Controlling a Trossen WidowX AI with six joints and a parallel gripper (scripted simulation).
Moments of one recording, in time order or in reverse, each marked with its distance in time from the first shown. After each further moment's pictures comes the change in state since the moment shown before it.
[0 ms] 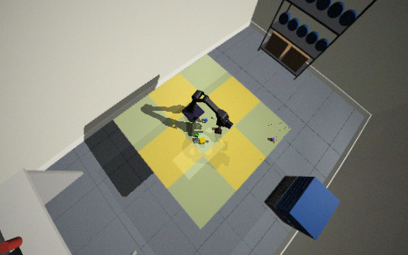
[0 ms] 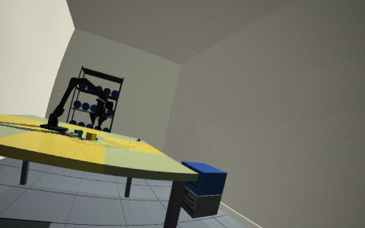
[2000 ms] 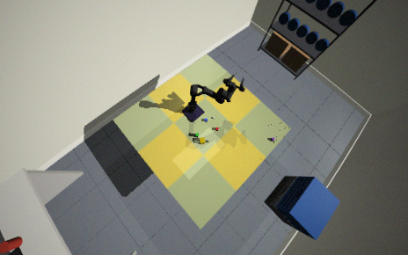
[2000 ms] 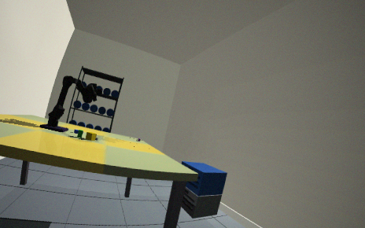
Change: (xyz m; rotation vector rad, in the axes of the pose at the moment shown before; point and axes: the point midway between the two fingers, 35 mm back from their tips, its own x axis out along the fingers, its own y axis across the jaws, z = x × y) arm -0.283 0.308 0.067 -0.876 -1.868 1.048
